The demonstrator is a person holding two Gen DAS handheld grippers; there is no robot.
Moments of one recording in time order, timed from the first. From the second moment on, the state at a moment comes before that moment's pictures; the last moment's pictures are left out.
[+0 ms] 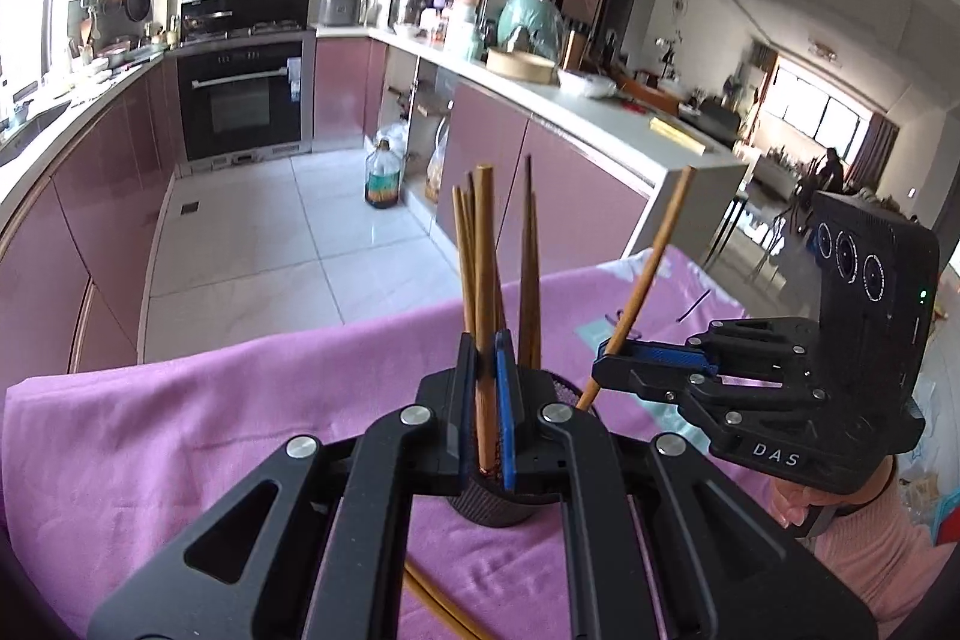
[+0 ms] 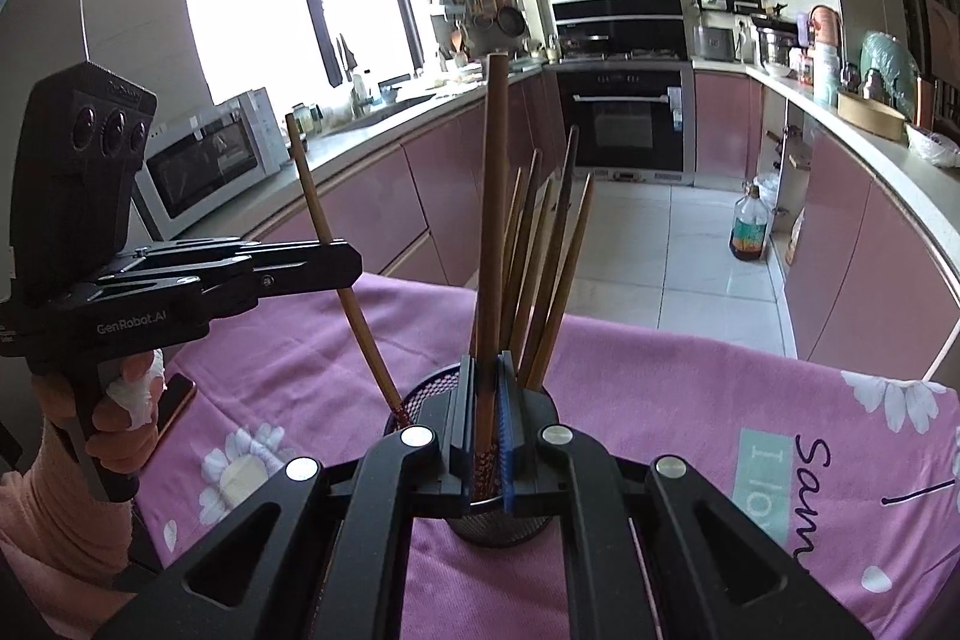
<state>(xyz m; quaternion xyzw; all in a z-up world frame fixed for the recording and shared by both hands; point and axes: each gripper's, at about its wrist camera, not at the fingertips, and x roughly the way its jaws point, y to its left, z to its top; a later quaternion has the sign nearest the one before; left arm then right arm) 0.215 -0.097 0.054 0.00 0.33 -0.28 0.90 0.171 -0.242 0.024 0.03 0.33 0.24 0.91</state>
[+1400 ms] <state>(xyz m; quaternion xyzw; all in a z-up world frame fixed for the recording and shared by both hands) 0.181 -0.075 0.016 0.03 0.28 -0.17 0.94 0.154 -0.226 0.012 0.06 0.33 0.25 0.91</state>
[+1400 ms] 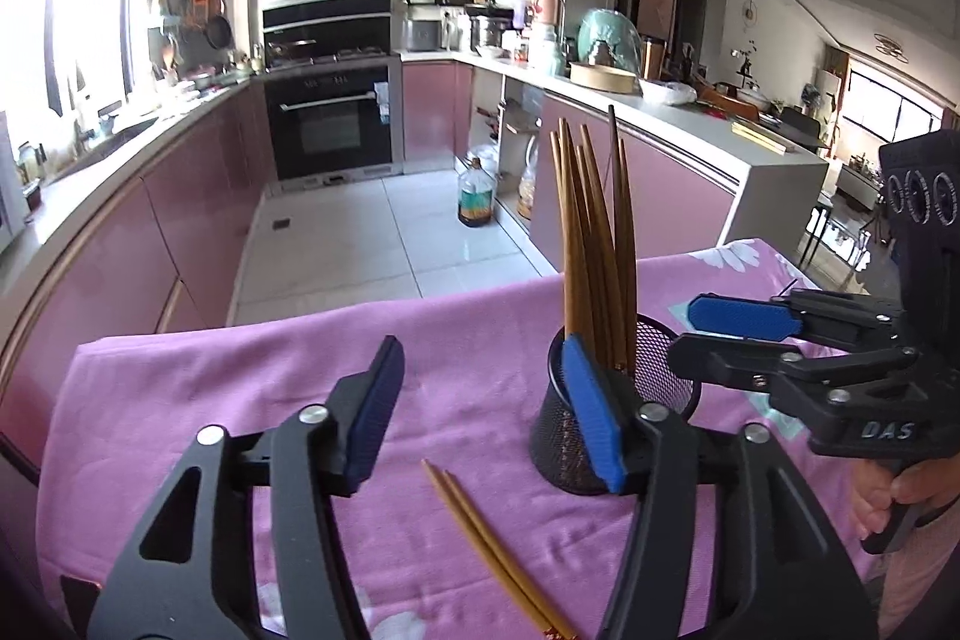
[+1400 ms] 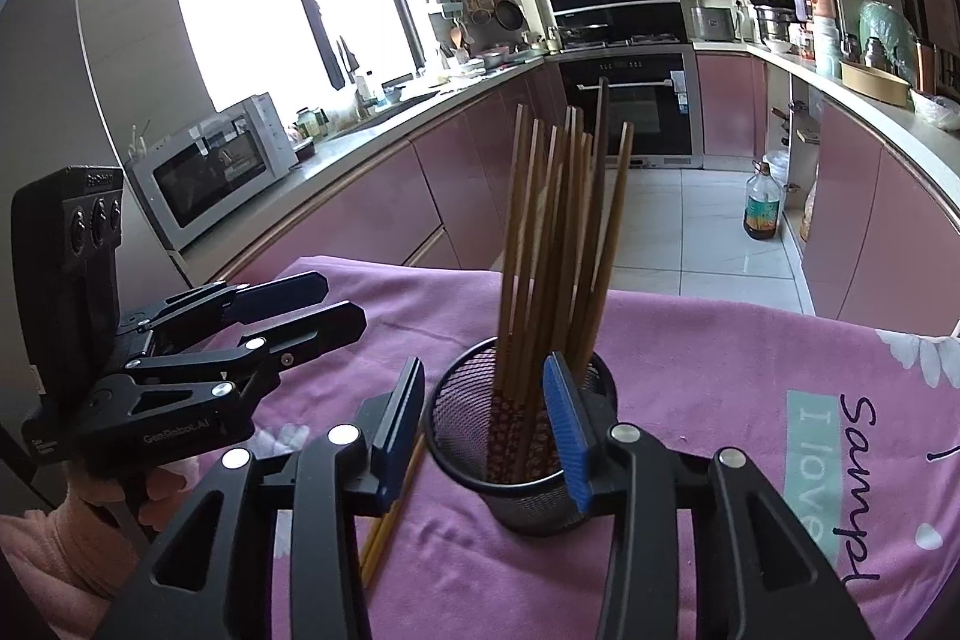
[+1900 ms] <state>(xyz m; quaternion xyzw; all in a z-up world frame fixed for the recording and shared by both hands) 0.128 -0.042 0.015 0.03 0.26 -0.12 0.96 0.115 -0.210 0.013 0.04 0.31 0.27 0.91</state>
